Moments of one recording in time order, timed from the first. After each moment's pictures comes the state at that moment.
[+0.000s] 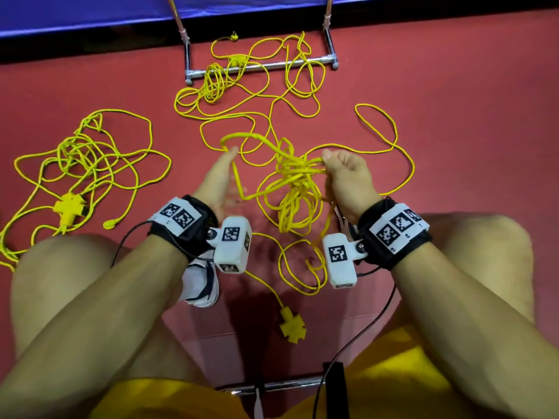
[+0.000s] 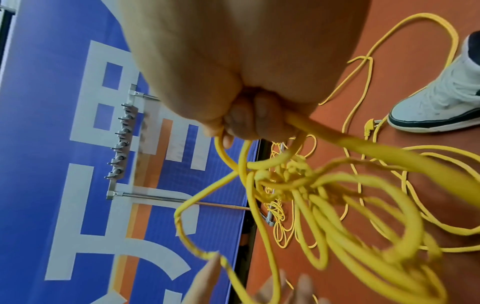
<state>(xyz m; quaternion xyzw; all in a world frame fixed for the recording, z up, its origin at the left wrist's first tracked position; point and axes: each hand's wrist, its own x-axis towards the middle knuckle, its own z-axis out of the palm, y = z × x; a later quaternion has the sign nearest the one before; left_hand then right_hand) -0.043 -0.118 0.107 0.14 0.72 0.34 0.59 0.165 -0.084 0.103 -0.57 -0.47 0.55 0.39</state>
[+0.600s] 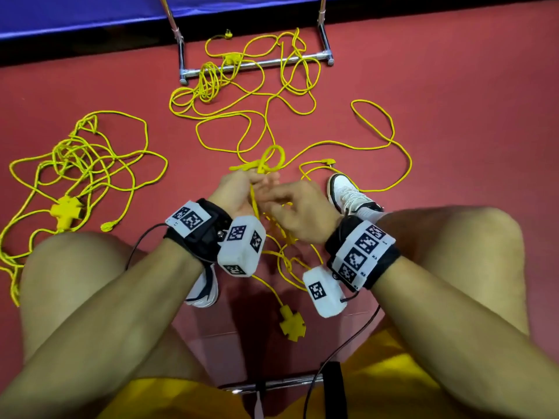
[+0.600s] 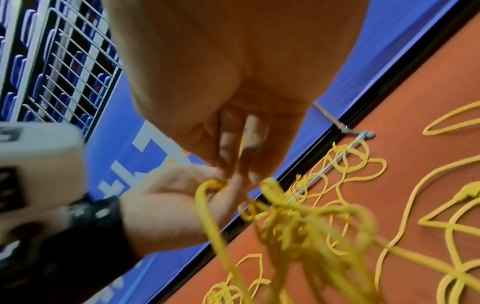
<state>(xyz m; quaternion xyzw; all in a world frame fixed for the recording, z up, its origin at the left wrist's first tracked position) -0.005 -0.116 0.103 0.09 0.59 0.45 0.67 0.140 -0.121 0.093 -0.39 -0.77 0.45 0.21</state>
